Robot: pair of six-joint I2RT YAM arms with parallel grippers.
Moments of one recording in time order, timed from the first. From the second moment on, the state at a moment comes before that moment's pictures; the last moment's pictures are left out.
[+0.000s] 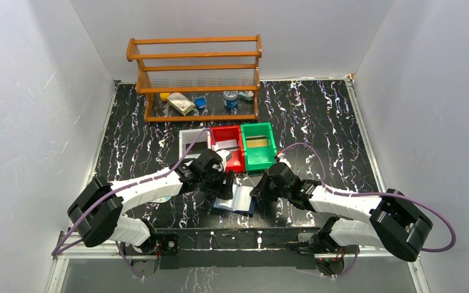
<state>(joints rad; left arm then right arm) -0.87 1.36 0.73 -0.35 0.13 -0.50 0.90 1.18 0.41 -0.01 0.01 1.12</state>
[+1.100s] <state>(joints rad) -0.87 1.46 0.86 -0.38 0.16 -0.37 0.90 1.18 0.39 0.02 -0.01 1.12</state>
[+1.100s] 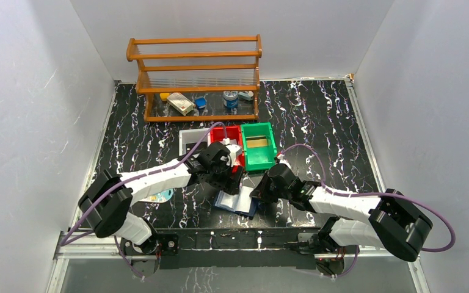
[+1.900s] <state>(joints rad) -0.87 1.53 0.88 -0.36 0.12 -0.34 0.90 1.21 0.39 0.04 -0.02 1.12</state>
